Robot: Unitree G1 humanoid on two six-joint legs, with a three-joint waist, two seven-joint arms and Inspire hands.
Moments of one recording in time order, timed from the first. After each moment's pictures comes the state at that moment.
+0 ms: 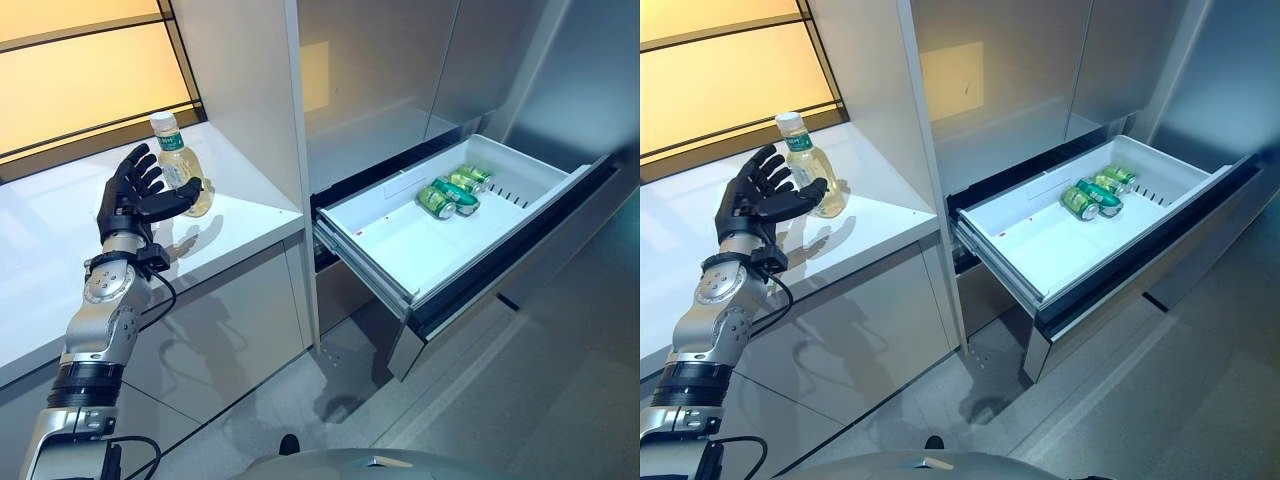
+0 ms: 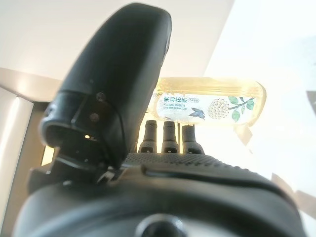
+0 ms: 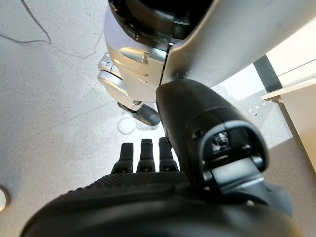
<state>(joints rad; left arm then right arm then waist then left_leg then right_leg) -0.21 0.61 0.12 0.11 -0.61 0.09 0.25 0.10 -0.33 0.26 1.20 0.08 0.13 0.22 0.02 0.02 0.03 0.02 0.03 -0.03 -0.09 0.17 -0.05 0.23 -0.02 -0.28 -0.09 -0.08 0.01</state>
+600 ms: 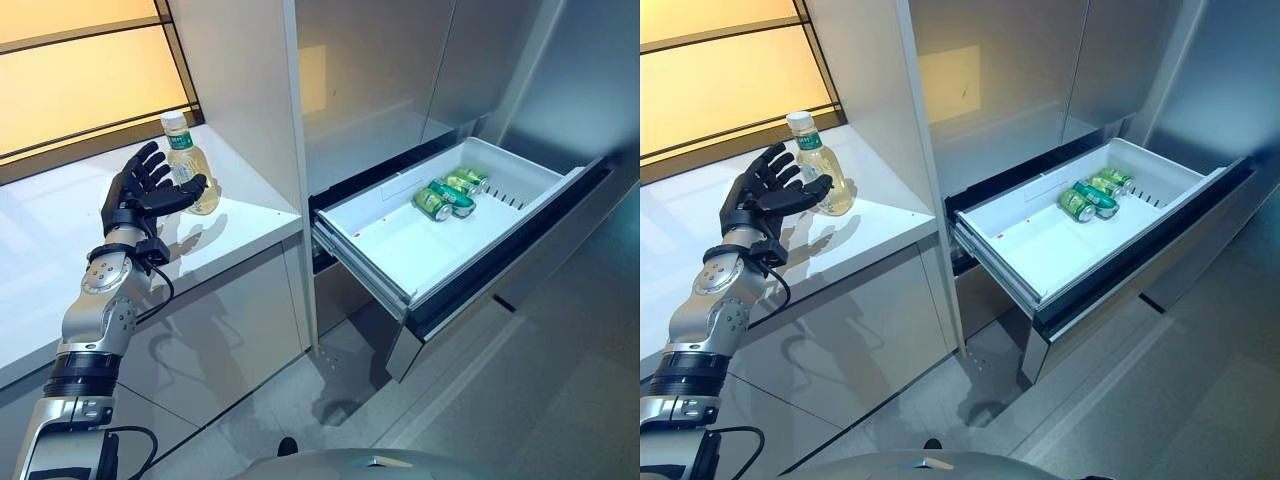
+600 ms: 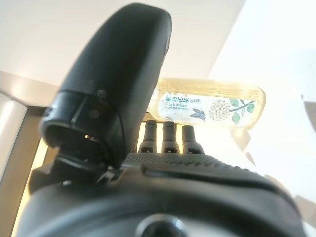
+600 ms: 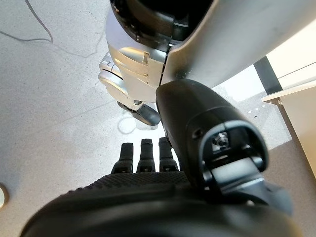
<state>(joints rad) -0.26 0.64 0.11 0.14 -0.68 0.14 0.21 0.08 -0.33 0.28 1.21 0.07 0.13 0.23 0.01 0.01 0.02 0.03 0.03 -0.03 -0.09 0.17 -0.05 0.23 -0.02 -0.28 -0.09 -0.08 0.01</state>
